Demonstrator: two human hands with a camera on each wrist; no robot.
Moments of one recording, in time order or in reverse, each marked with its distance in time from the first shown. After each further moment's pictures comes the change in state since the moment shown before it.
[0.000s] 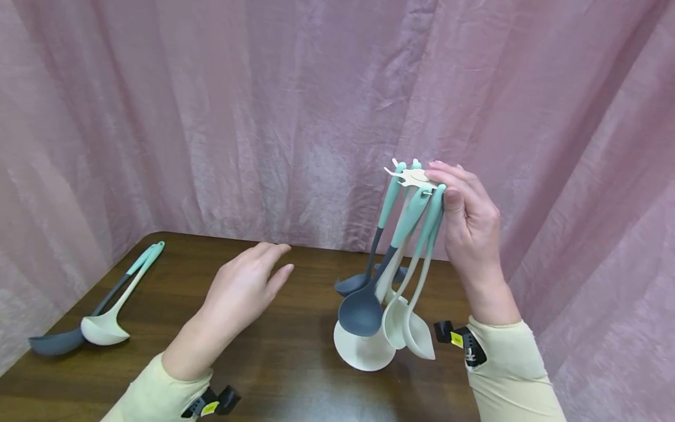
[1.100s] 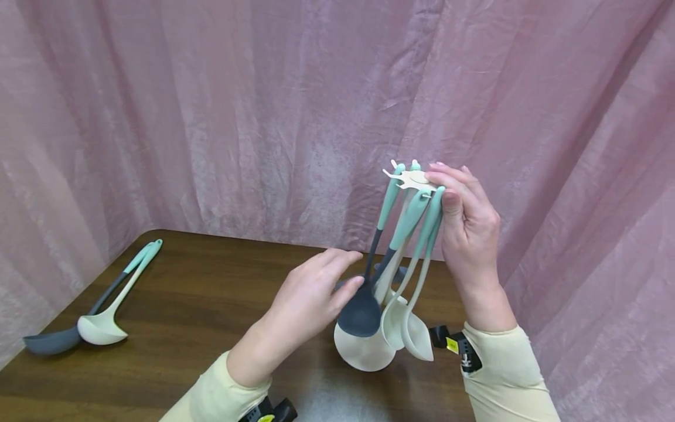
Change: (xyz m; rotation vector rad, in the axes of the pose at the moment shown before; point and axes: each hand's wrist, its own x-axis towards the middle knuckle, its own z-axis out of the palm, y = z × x) left_hand 0.029 0.091 0.027 -0.300 0.010 0.143; right_hand -0.003 -0.005 -0.007 -0.077 0.026 0.015
